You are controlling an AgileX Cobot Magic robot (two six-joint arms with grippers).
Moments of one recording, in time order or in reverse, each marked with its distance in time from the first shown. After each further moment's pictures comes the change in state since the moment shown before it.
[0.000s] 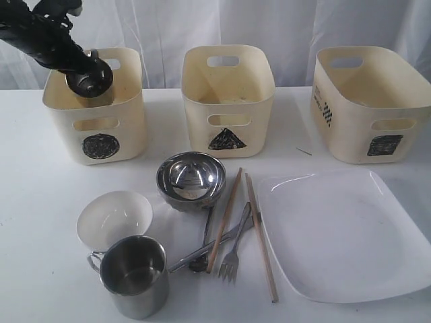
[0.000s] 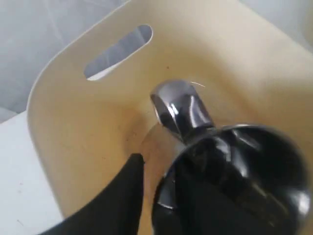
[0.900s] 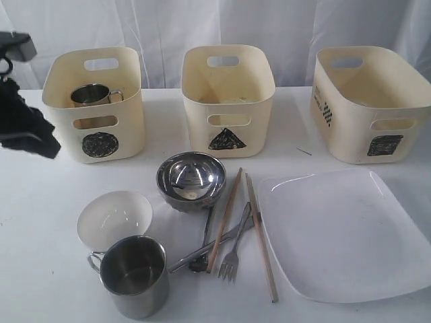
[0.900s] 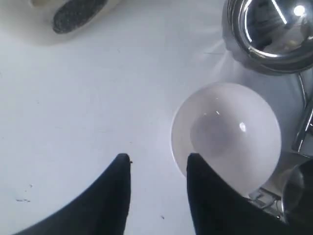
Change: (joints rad) left arm -0.005 -0.621 0.728 -0.214 0.311 0.030; right arm 0.000 0.000 0.000 0.000 0.000 0.000
